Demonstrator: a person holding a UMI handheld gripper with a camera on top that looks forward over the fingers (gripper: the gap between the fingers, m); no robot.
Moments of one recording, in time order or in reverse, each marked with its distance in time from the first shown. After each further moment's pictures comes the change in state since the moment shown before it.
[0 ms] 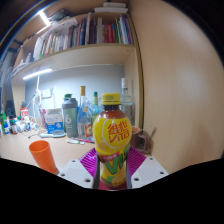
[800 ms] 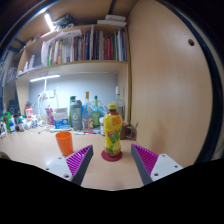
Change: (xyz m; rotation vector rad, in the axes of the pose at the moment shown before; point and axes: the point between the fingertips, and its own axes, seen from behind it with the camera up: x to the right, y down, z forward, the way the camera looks) arm -0.014 -0.007 -0.175 -0.032 0.101 -0.007
